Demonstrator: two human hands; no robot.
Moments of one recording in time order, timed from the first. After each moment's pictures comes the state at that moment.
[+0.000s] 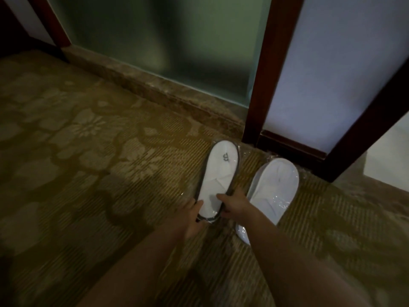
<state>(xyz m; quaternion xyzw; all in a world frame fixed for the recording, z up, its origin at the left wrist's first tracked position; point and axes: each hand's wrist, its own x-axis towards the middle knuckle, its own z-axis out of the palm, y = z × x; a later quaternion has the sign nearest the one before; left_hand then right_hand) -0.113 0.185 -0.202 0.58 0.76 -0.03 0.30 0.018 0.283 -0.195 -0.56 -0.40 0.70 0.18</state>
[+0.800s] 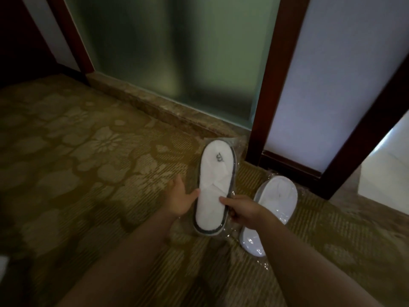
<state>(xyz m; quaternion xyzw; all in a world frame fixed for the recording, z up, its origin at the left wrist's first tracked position) -0.134 0.190 -0.109 0.37 0.84 0.30 0.25 0.034 0.261 -0.108 -0.48 -0.47 0.73 0.11</state>
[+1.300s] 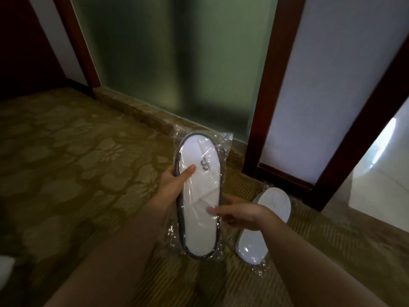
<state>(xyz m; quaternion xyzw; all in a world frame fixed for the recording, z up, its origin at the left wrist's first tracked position) -0.133 0.183 -0.041 0.23 0.66 0.61 0.38 0.044 0.255 -0.063 -0.39 -0.61 0.69 -0.01</state>
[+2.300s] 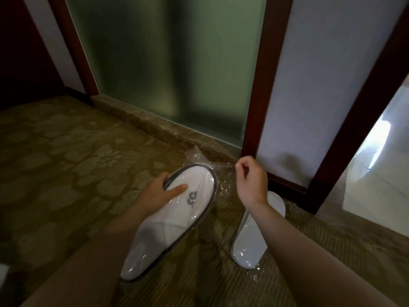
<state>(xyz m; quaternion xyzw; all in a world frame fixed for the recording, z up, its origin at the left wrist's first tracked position) -0.164 0.165 -0.050 0.46 0.75 0.39 0.25 0.046 0.269 -0.024 -0.46 -0.72 0.26 0.45</state>
